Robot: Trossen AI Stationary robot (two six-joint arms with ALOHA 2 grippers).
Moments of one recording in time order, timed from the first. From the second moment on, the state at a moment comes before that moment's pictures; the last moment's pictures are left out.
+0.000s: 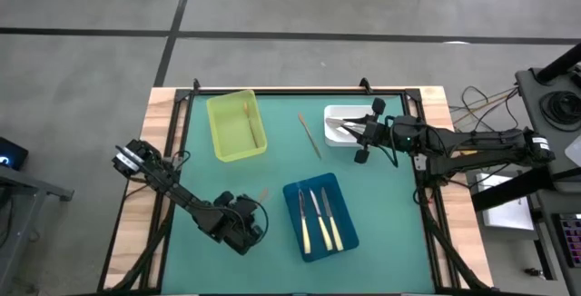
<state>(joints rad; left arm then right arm) -0.63 1.83 0.93 -0.57 -0.48 -1.38 -0.12 0.89 0.61 0.10 0.32 -0.40</state>
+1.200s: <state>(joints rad) -0.45 1.57 1.17 -0.93 -0.77 -1.37 -0.10 0.89 0.53 0.17 0.01 -0.14</state>
